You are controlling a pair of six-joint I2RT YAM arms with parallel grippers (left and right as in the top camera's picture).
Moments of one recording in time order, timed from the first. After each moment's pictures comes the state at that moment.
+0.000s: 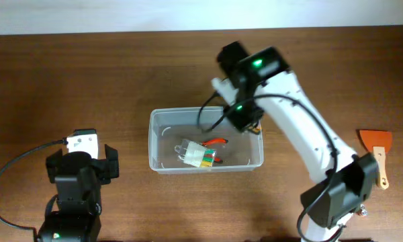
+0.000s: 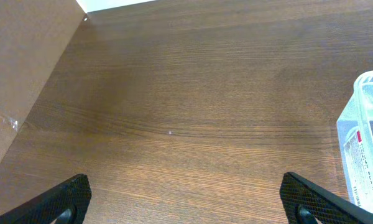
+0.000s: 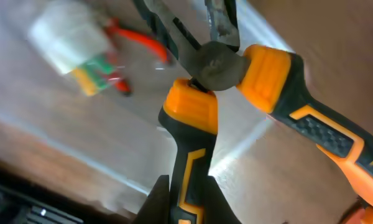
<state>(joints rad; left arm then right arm) -0.04 0.66 0.72 -0.68 -0.35 0.09 0.52 1.92 1.93 -1.55 0.03 -0.19</state>
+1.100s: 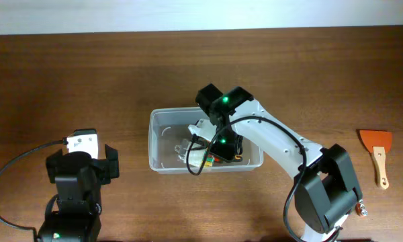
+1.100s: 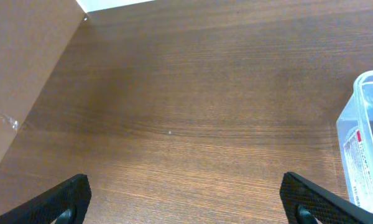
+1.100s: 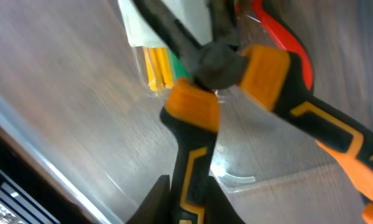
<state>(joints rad) -0.04 0.66 0.72 -0.68 -0.35 0.09 0.62 1.92 1.52 -1.26 -0.12 -0.45</state>
